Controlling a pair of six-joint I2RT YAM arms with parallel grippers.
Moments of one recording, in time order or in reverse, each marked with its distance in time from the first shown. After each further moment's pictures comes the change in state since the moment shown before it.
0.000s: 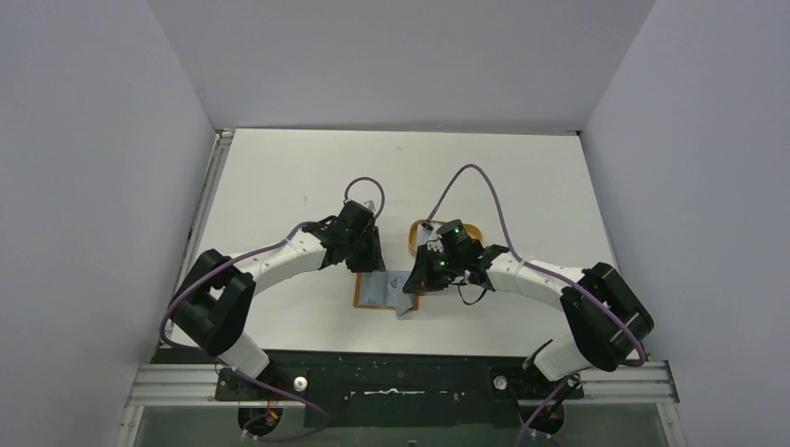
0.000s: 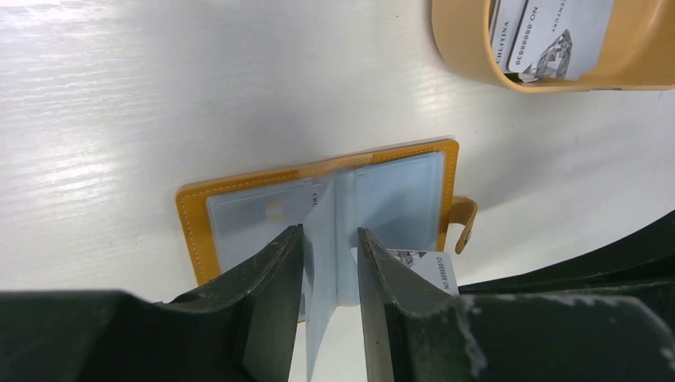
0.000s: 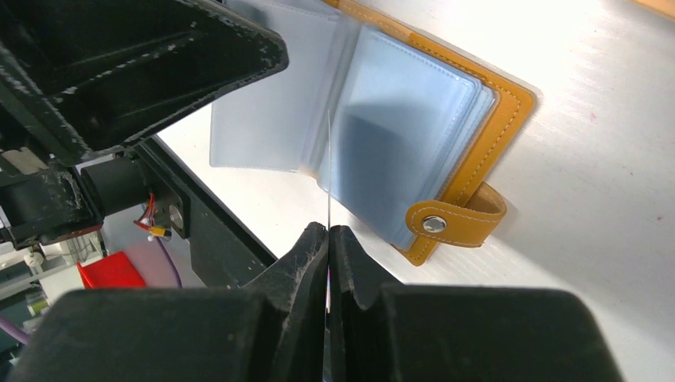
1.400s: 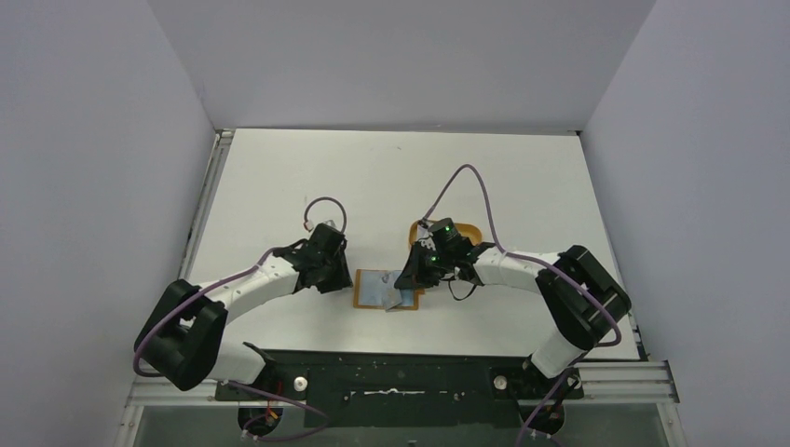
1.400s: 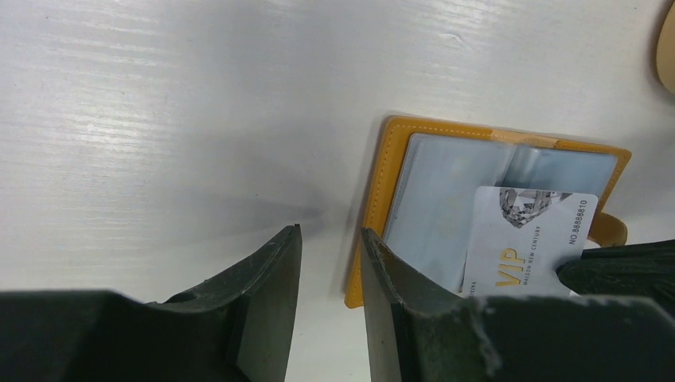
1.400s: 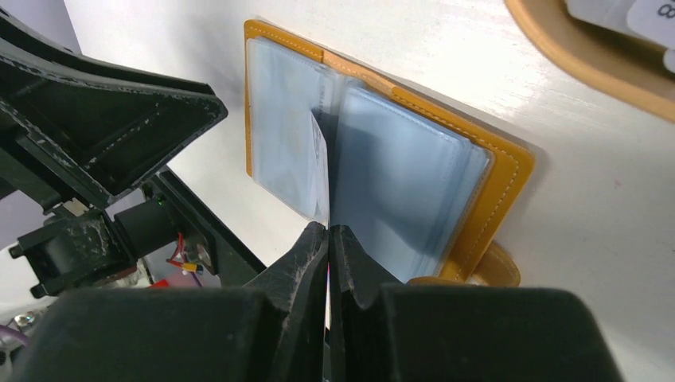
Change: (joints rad) left arm 0.085 -0.230 -0.269 -0.032 -0.156 -0.088; right arm 0.005 0.135 0.039 0.106 0.003 0.128
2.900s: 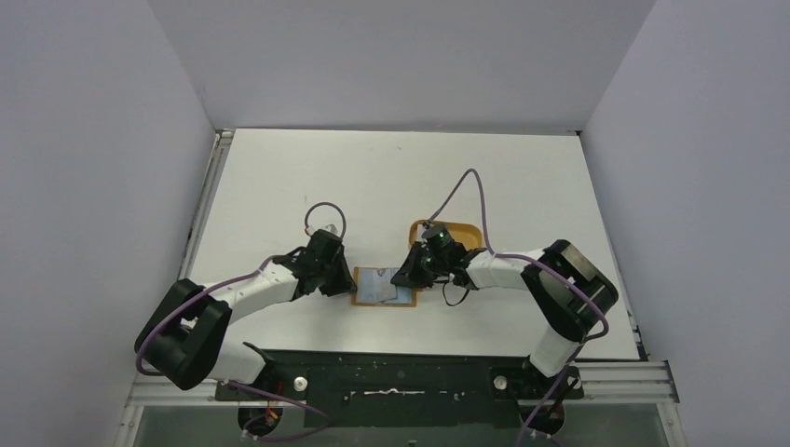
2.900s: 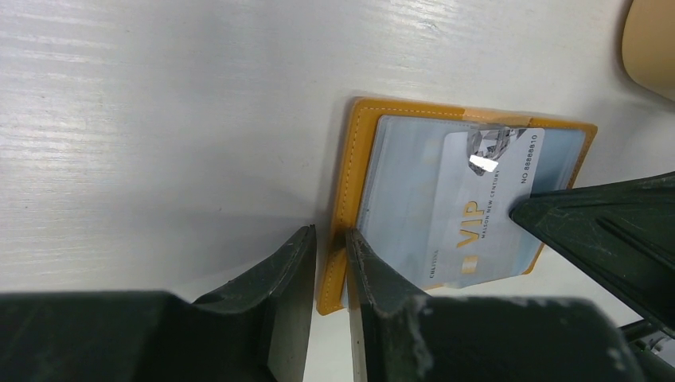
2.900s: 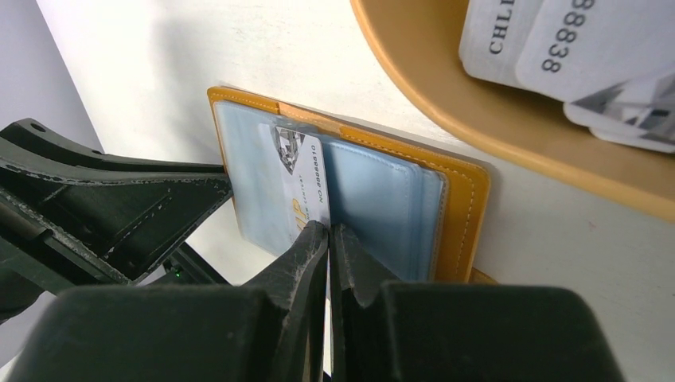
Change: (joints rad) left arm 0.002 0.006 -0.099 0.174 0.083 -0.036; right arm 0.034 0.081 -0.025 0.145 0.156 0.194
